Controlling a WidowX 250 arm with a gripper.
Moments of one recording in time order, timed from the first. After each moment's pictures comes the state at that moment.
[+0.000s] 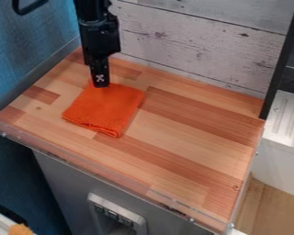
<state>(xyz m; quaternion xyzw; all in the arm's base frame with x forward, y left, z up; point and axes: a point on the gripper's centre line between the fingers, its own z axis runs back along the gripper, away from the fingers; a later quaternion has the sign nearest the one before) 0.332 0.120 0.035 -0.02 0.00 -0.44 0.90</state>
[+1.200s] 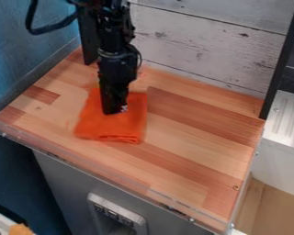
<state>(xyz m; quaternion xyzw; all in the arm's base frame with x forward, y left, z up) 0.308 0.083 0.012 0.02 0.04 -0.27 0.96</state>
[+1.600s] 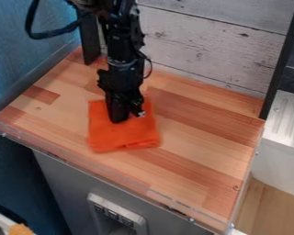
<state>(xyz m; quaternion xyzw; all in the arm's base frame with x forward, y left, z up) 0.298 0.062 0.014 0.03 0.02 -0.14 0.99</state>
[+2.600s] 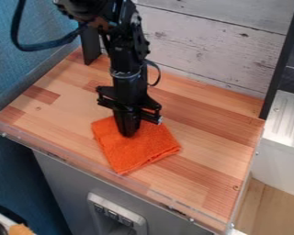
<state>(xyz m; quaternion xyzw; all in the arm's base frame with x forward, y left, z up) 0.283 0.032 0.021 -0.01 -0.01 0.01 1.00</state>
